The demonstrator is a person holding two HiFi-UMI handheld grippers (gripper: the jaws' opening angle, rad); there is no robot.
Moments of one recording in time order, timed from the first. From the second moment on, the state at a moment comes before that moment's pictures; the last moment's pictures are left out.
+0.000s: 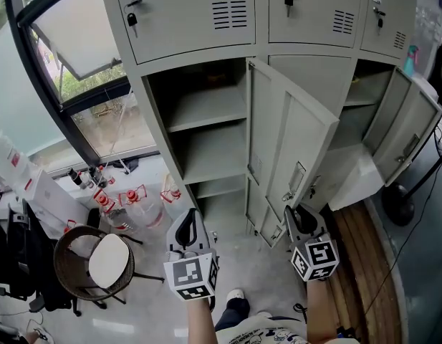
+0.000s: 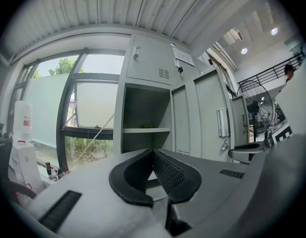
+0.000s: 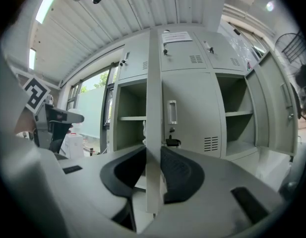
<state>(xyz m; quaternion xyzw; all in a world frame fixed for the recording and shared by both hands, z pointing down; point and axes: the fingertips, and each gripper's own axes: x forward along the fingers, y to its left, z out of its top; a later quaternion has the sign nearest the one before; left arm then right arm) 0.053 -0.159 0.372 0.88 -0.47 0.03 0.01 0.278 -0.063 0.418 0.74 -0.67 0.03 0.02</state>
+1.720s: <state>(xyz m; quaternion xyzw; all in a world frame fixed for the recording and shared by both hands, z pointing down) -0.093 -0.201 0.372 0.81 -0.59 0.02 0.02 0.092 -0.176 0.415 0.68 -0.73 -0.02 0.04</state>
